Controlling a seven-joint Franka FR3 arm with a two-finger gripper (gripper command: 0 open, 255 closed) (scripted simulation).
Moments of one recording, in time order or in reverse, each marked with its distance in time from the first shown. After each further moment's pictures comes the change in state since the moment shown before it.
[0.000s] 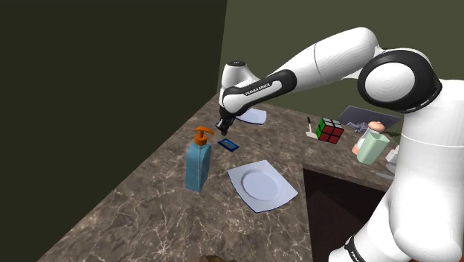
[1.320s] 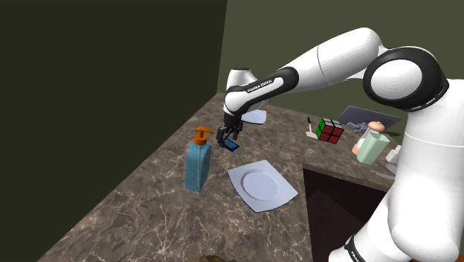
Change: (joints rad) arm -0.042 -0.027 0.037 -0.071 0.170 -0.090 -0.018
